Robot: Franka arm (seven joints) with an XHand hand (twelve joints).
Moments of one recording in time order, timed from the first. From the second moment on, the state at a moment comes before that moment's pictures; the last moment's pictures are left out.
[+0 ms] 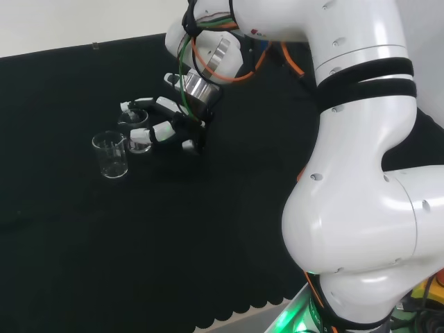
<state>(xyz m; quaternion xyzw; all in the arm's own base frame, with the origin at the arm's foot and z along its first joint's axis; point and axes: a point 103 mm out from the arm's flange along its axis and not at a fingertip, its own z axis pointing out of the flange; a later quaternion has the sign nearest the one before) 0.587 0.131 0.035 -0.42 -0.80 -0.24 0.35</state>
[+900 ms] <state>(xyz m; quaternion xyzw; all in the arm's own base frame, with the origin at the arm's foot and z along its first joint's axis) 0.596 0.136 0.031 -0.41 -0.80 -0.23 0.36</state>
